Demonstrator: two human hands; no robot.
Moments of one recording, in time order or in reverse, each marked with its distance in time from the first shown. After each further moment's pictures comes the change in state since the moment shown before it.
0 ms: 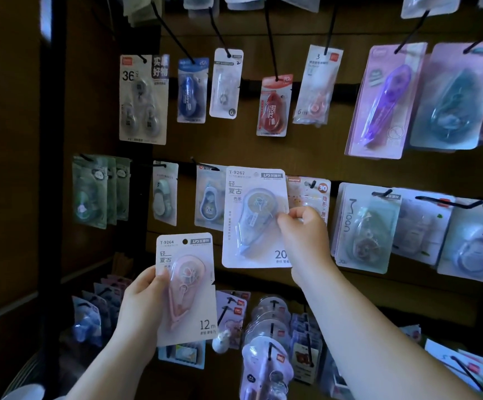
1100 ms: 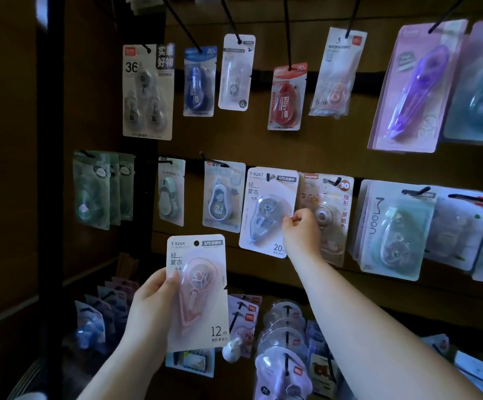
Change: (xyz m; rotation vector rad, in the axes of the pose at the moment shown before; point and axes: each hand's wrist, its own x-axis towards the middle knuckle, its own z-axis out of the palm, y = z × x) left_hand 0.021 -0.009 0.001 -0.024 -0.027 -0.025; right_hand 0.068 0.052 0.034 -0.305 0.070 -0.034
